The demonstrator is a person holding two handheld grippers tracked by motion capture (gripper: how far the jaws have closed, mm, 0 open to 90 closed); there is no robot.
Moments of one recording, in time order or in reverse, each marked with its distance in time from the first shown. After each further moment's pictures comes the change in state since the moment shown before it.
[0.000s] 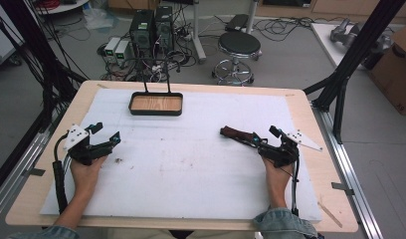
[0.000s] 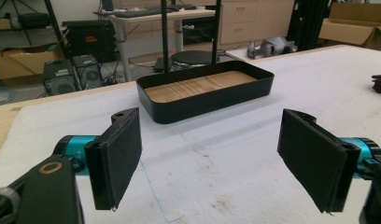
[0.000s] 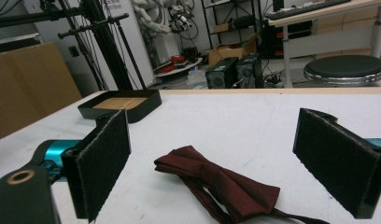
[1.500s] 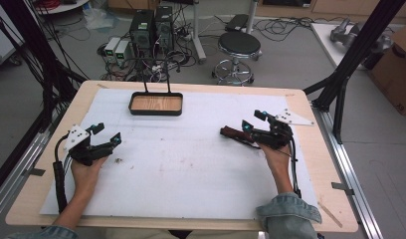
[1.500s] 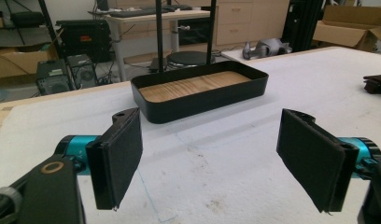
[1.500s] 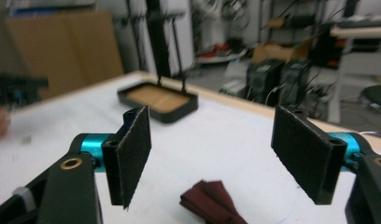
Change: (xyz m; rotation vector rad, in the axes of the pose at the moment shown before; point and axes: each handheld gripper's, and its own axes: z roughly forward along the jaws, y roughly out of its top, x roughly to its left) left arm -0.003 -0.001 0.001 -0.001 -0.015 0.013; right arm 0.006 0.043 0.043 0.107 0.217 -0.197
